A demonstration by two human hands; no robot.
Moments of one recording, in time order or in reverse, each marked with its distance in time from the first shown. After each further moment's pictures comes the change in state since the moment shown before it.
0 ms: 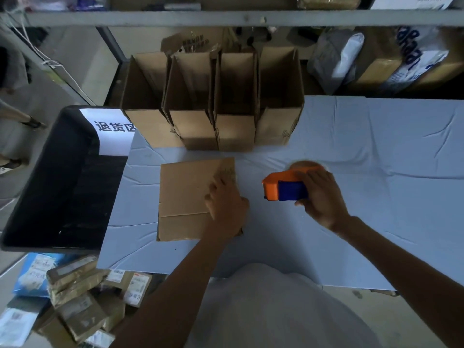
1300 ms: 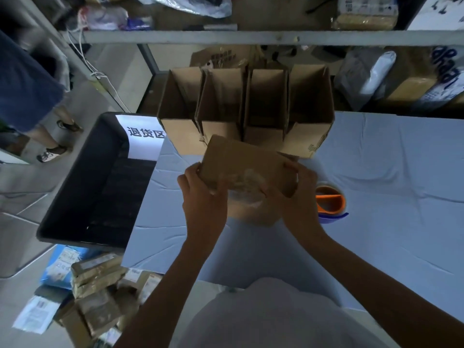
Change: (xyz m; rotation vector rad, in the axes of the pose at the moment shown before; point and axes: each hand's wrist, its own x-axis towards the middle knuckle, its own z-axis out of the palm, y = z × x) left_hand -0.029 -0.049 -0.107 -0.686 0.340 -0.091; right_hand 0.041 -0.152 -0.041 0.971 0.197 0.498
